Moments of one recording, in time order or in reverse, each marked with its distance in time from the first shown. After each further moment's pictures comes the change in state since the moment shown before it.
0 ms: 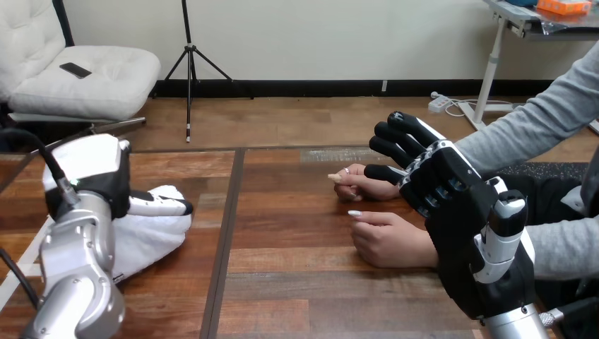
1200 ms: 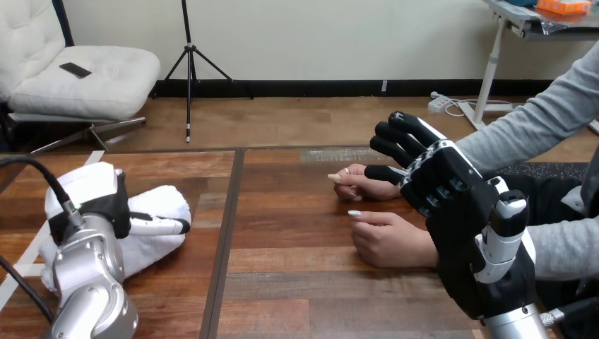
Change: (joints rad) left arm 0.006 -0.057 -0.013 0.110 -0.014 0.076 0.046; right arm 0.000 0.000 -0.001 0.000 0.002 -0.003 0.000
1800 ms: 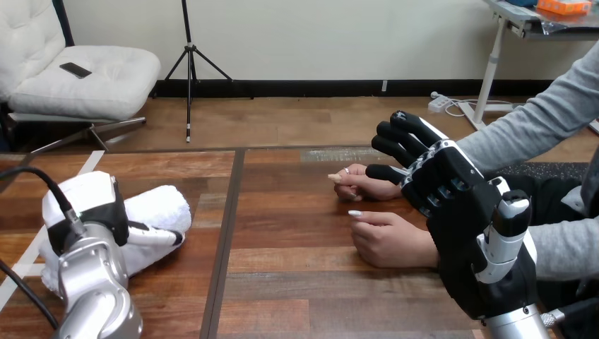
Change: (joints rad) left arm 0.000 -0.011 -0.031 0.049 0.003 0.027 0.046; right arm 0.001 0.000 0.000 0.000 0.007 0.000 0.000
